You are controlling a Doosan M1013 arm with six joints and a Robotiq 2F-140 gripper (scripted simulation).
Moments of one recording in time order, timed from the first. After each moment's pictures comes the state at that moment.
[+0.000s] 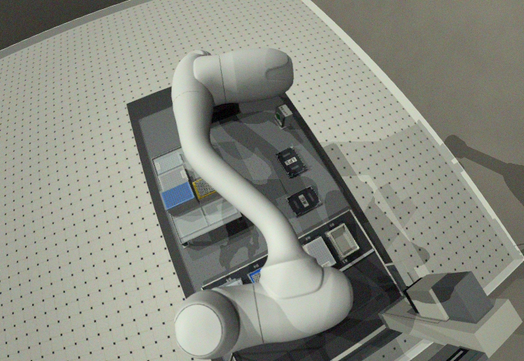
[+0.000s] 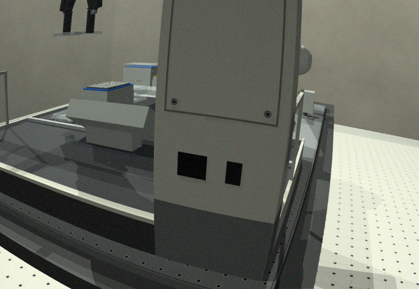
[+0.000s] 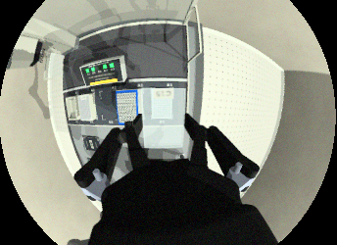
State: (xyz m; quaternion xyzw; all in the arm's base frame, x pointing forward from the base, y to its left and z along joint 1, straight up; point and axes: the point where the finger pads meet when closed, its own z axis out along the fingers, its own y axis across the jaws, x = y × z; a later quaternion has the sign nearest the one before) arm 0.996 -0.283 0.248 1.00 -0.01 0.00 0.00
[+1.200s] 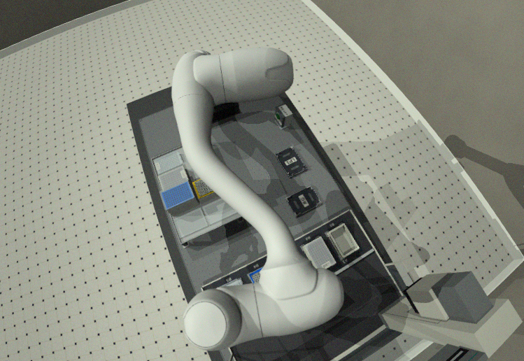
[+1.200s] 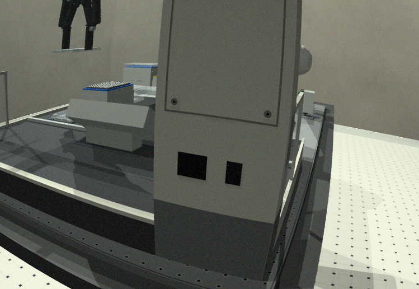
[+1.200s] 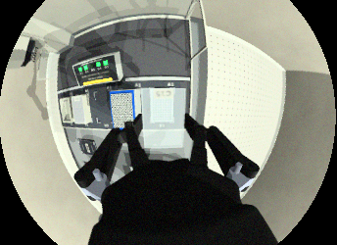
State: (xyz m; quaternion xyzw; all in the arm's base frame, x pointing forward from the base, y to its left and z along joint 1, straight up) arm 0.996 -0.283 0.200 1.00 -0.01 0.00 0.00
